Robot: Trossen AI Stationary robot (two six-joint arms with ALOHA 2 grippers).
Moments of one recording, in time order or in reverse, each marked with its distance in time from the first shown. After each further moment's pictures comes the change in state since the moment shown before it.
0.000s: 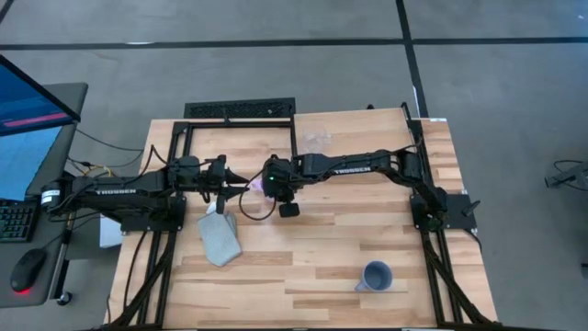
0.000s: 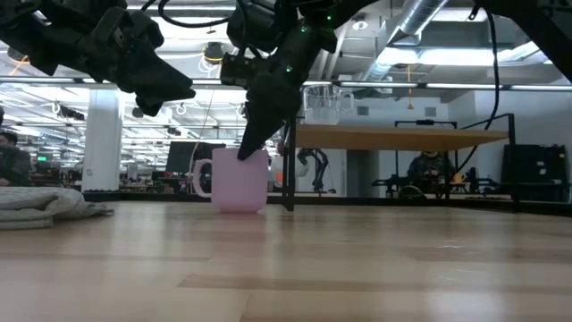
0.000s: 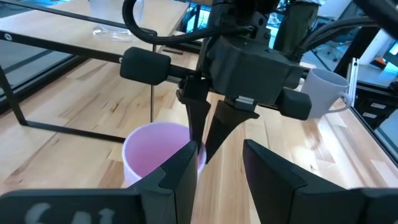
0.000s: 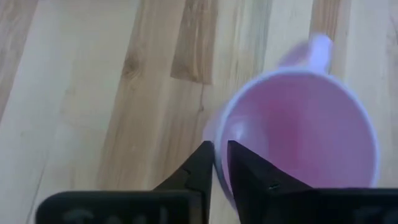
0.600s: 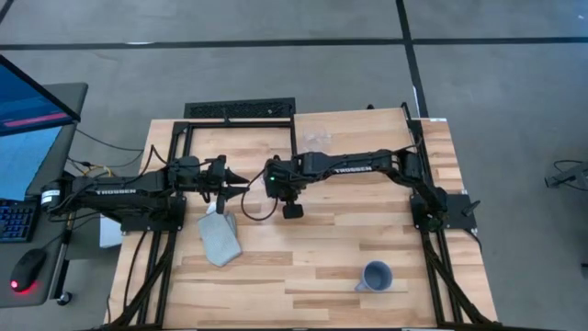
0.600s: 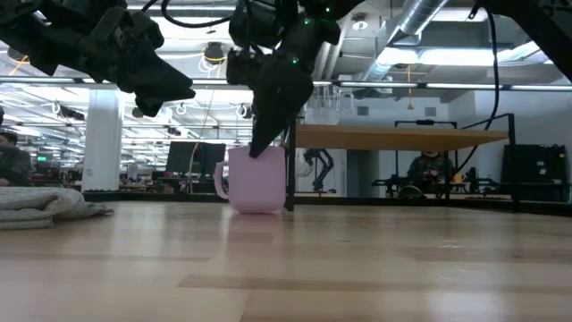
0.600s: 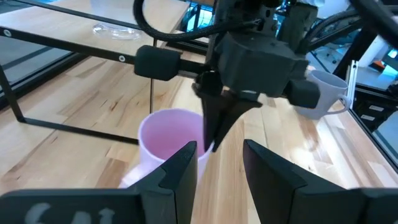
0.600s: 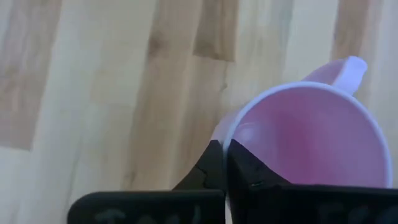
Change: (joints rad) left arm 0.000 0.000 0.000 0.000 0.000 -0.017; right arm 0.008 -0.002 0.045 -0.139 -0.051 0.038
